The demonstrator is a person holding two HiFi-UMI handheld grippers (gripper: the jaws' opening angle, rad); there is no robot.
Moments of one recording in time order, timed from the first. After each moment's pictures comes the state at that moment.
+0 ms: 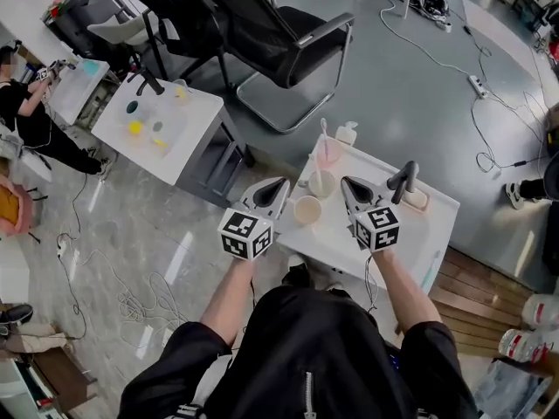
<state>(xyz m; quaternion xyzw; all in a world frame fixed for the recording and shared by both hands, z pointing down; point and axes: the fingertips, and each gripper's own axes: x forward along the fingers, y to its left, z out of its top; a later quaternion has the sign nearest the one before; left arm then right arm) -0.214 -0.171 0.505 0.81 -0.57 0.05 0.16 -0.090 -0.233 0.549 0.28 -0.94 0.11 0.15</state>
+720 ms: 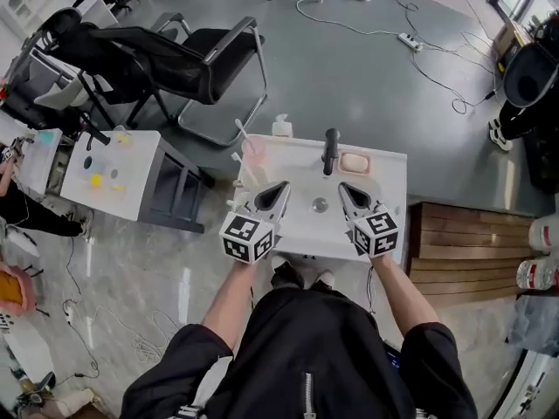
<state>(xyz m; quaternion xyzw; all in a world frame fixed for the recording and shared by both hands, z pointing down) -0.001 -0.174 0.499 0.89 -0.44 0.07 0.14 0.127 -0.189 0.541 0.41 -0.89 0.14 0.12</state>
